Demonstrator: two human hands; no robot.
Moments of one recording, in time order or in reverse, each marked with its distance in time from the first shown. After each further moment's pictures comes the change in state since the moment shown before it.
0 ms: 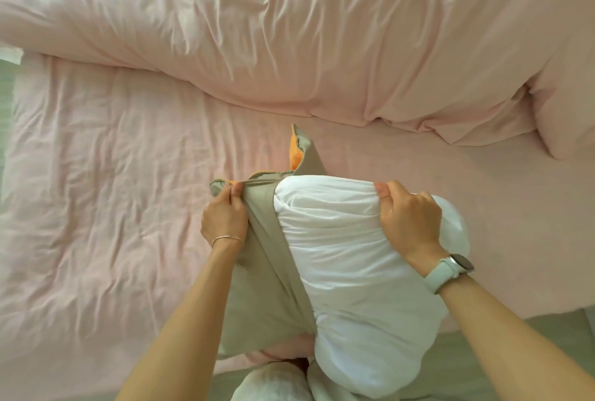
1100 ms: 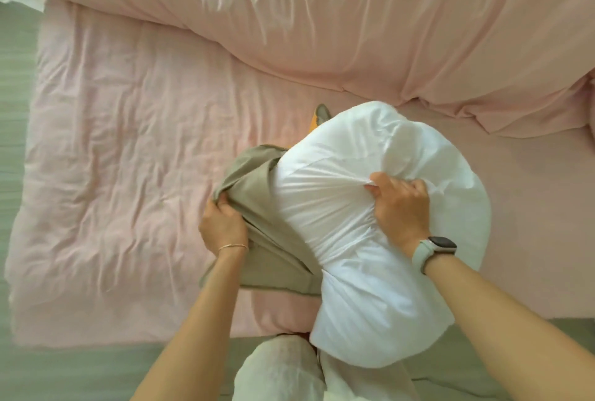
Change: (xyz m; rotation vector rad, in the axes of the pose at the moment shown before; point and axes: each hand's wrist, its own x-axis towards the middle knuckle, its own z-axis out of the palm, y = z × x) left_hand -0.018 -0.053 -0.016 -0.184 0.210 -0.237; right_hand -0.026 -0.012 0.066 -0.017 -0.102 -0.219
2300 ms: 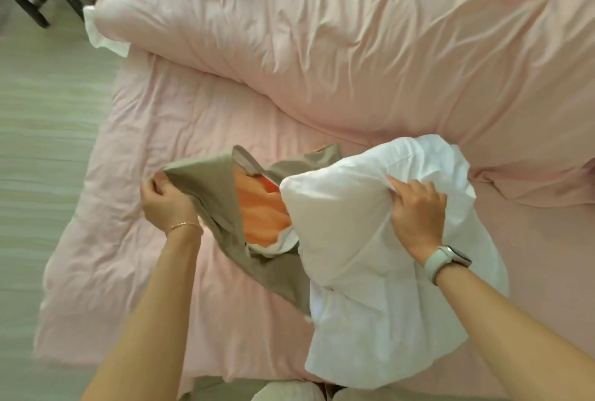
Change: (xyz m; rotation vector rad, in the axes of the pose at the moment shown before) left_hand 0.094 0.042 -0.104 -0.443 0.414 -0.050; right_hand 0.077 -0.040 -0.024 0.052 0.023 0.126
